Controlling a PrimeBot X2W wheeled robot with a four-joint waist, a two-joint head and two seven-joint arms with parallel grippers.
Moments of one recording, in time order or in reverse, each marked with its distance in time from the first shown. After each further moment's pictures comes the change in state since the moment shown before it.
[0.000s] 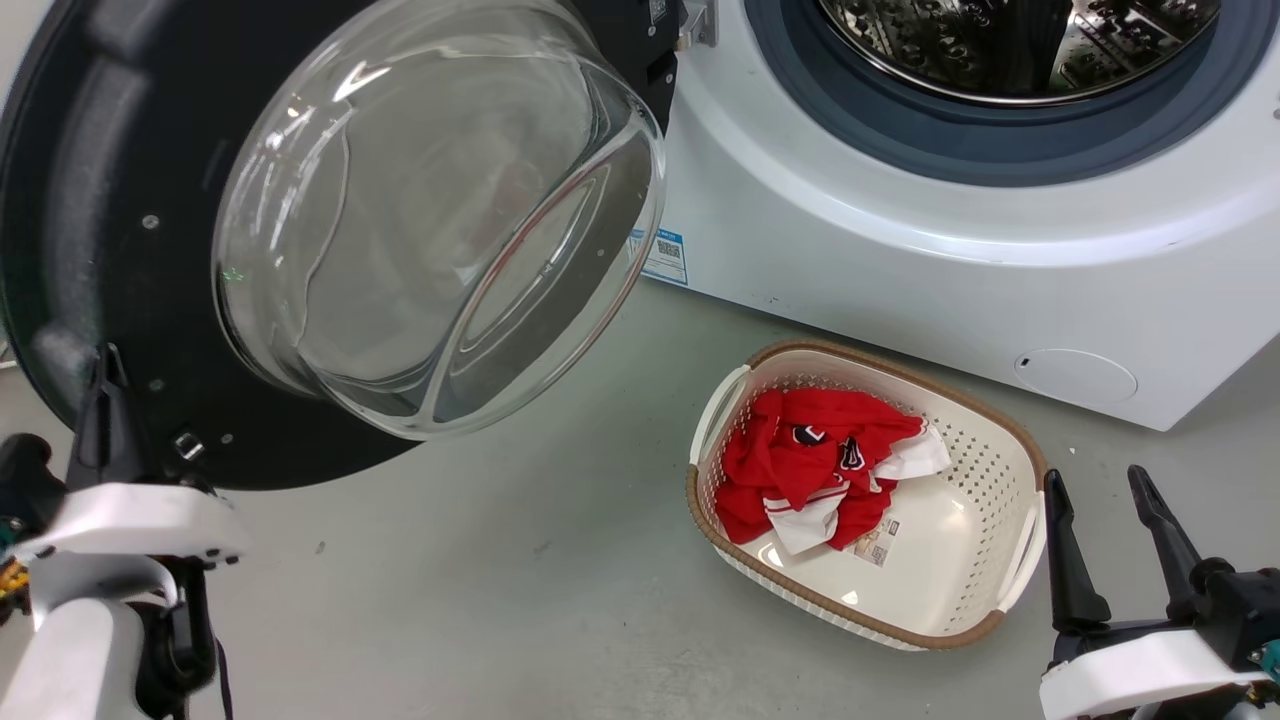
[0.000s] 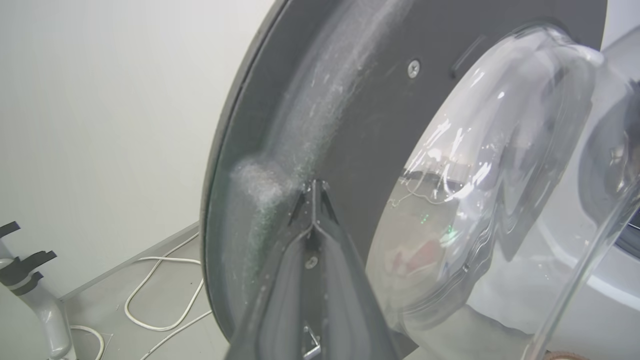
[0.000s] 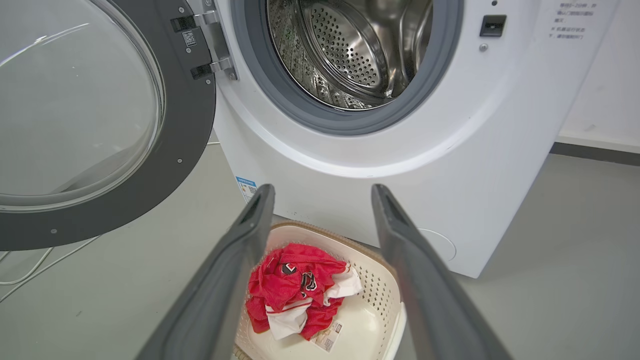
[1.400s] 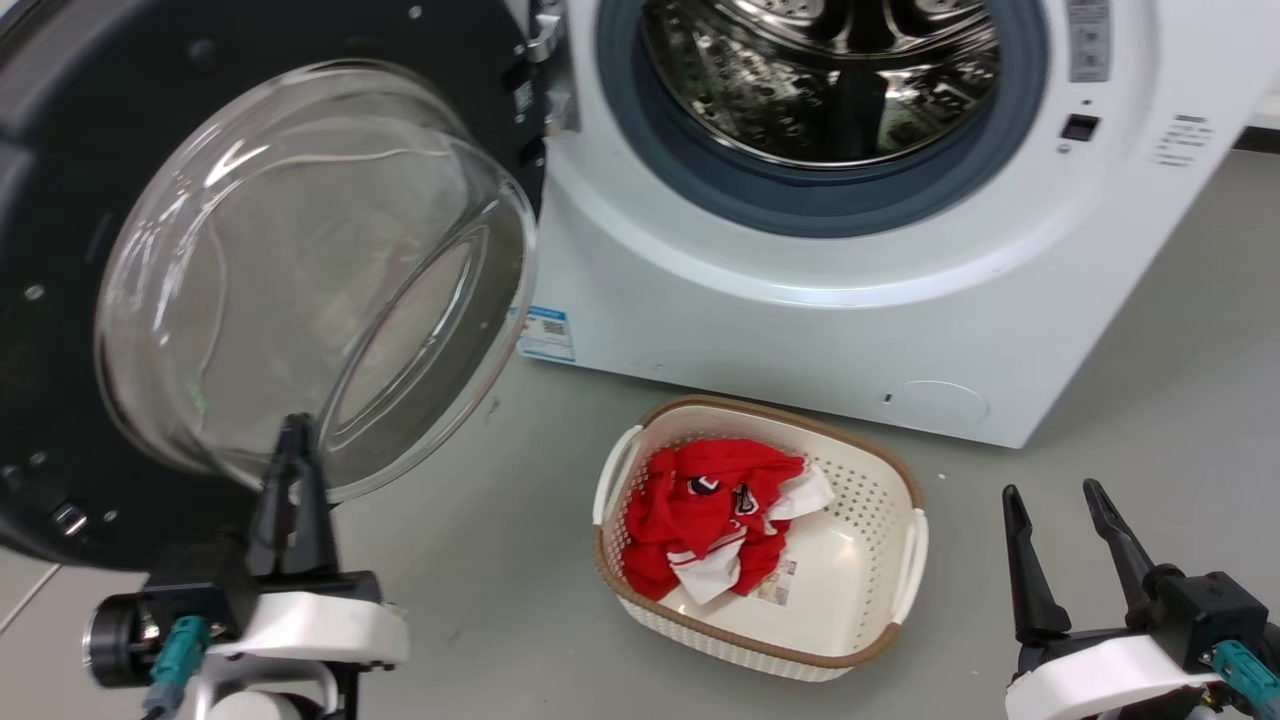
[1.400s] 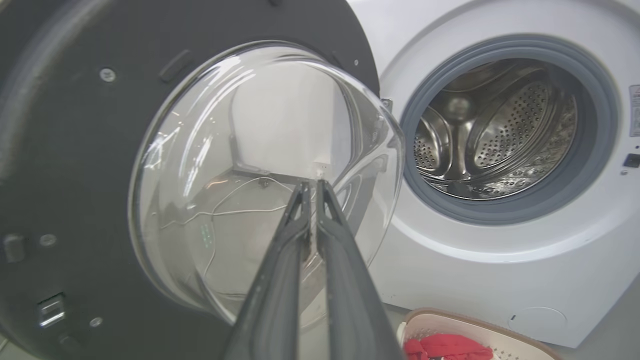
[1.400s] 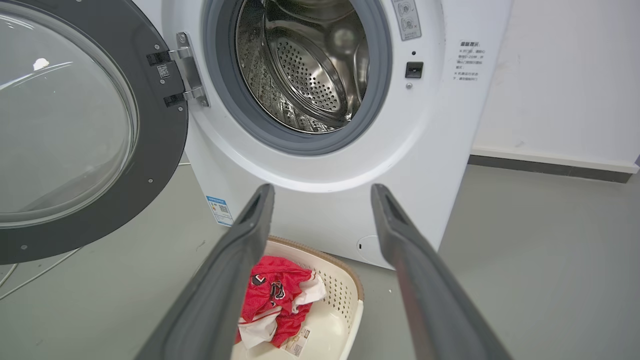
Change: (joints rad) left arm 0.147 -0.086 -0.148 -0.143 0.137 -0.026 -0.044; right arm -0.011 0.013 0.042 0.062 -0.009 0.000 -0.015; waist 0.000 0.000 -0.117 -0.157
